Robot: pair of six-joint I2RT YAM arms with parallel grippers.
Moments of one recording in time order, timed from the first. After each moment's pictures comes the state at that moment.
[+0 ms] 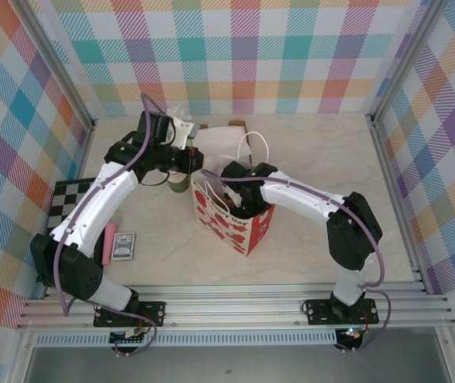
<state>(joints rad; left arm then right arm) -0.37 1.49 1.50 -0.79 0.42 -0.15 0.82 1.84 1.47 -1.11 -0.08 0.21</state>
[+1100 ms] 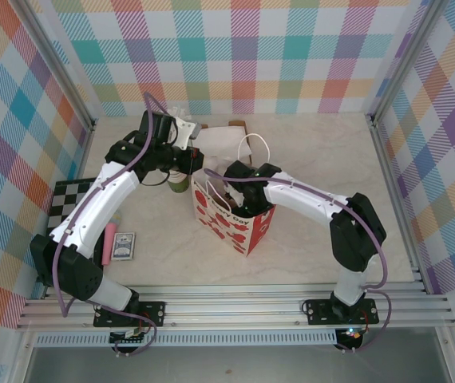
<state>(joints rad) -0.39 1.49 1.53 -0.82 0.36 -0.13 0.81 1.81 1.44 -1.07 -0.11 0.19</state>
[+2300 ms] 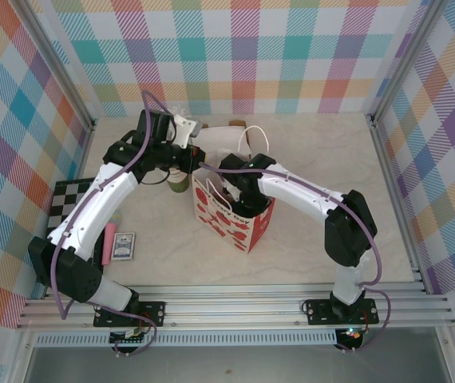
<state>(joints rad) -0.39 1.47 1.53 -0.79 0.41 -0.10 0.81 1.87 1.61 -1.24 -0.08 0.20</state>
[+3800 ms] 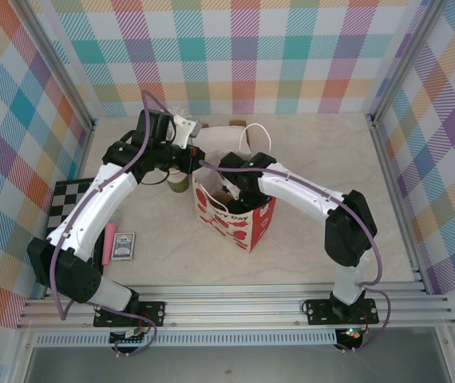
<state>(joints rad) -0.39 1.47 1.53 -0.79 0.41 -0.10 0.81 1.87 1.64 -1.24 -0.07 0.21</state>
